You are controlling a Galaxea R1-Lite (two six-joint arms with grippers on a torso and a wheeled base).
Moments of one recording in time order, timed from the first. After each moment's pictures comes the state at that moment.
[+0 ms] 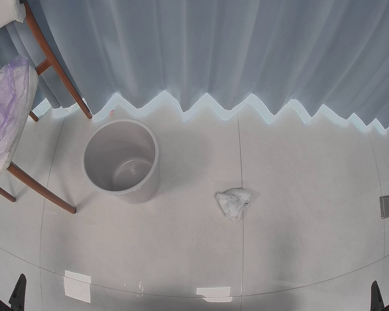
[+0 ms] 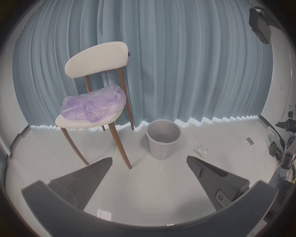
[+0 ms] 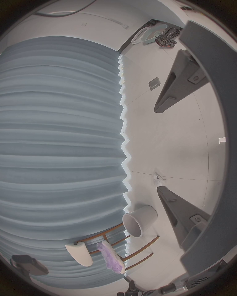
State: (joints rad) left arm 0.00 0.02 -0.02 -0.01 -0.01 0.02; right arm 0.00 0.02 -0.02 0.00 -0.04 0.00
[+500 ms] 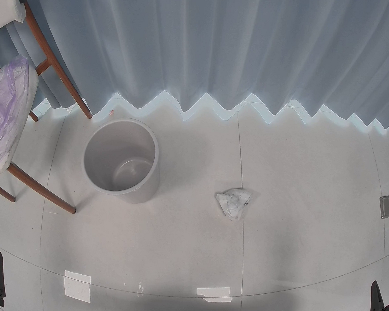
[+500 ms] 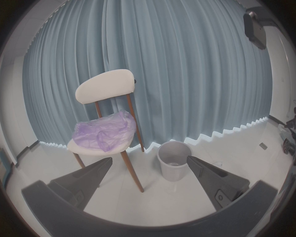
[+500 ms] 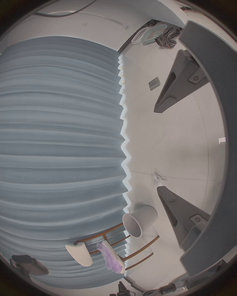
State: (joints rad) left arm 0.00 0.02 -0.02 -0.24 0.08 0.10; right arm 0.00 0.02 -0.02 0.00 -0.04 0.00
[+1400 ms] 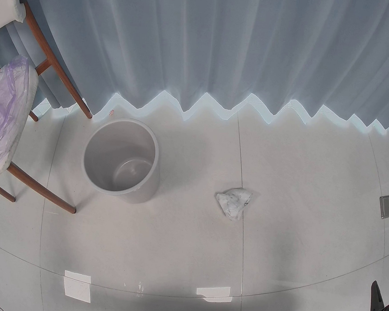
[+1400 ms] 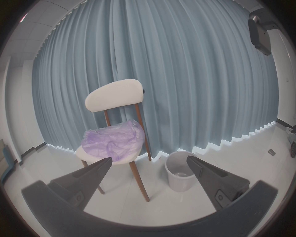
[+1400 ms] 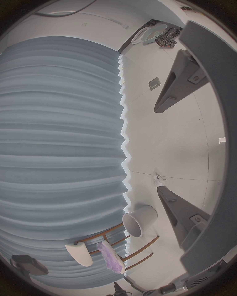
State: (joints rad) left arm 0.00 0.02 -0.02 -0.34 0.16 0.11; right arm 0.00 0.02 -0.02 0.00 -0.04 0.00
